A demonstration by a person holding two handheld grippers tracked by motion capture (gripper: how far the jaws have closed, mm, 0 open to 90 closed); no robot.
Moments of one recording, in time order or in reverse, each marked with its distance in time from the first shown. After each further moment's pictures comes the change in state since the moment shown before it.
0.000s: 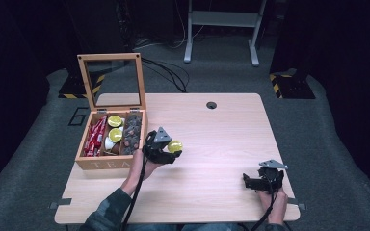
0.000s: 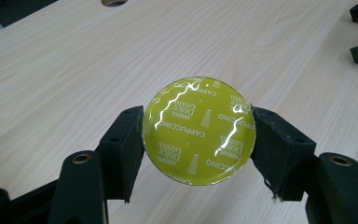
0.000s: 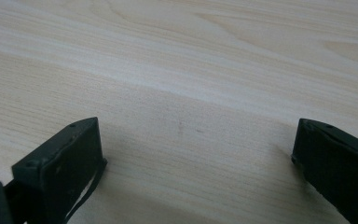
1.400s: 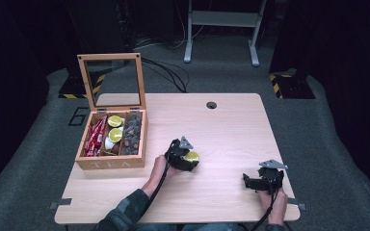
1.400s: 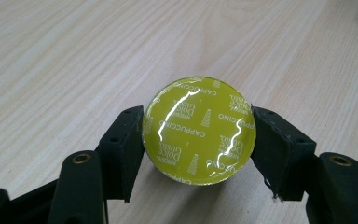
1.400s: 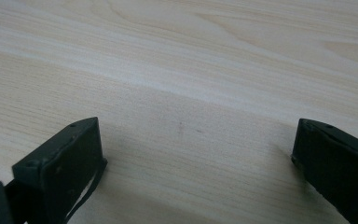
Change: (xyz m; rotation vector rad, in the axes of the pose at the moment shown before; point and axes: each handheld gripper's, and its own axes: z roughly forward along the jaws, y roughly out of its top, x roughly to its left) left arm -0.027 -0.008 0.081 0.119 -0.085 0.000; right arm 0.000 0.000 0.000 0.001 -0.002 -0.007
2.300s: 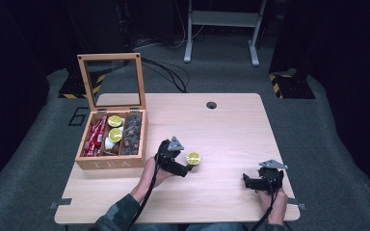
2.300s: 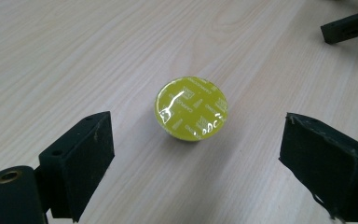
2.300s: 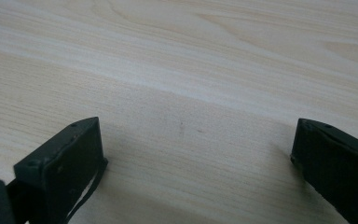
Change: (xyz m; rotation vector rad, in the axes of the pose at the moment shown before) left arm -0.008 -0.007 -0.054 -0.080 0.009 0.001; right arm 0.000 0.000 0.000 -0.003 0.002 -0.006
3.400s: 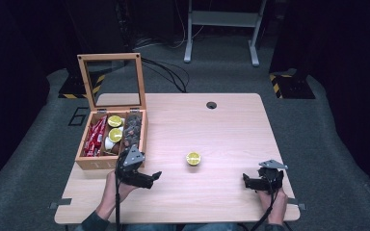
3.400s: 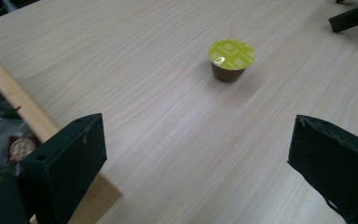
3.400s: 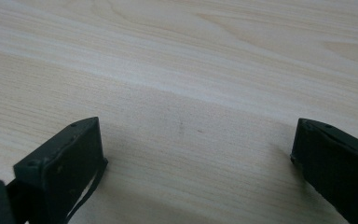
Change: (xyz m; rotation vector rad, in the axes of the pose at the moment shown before) left arm 0.013 -0.062 -0.104 -0.093 0.137 -0.053; right arm 0.000 0.000 0.000 0.000 -0.001 0.001
